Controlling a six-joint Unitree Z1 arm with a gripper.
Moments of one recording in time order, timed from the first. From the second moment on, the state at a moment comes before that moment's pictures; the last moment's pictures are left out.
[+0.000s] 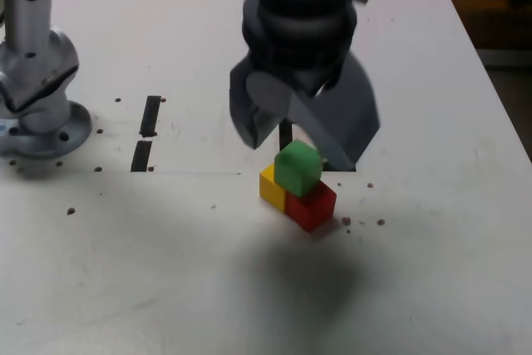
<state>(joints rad) -0.49 1.99 -1.76 1.50 0.10 0.07</state>
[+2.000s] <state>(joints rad) -0.46 2.33 -2.07 1.36 0.13 0.17</state>
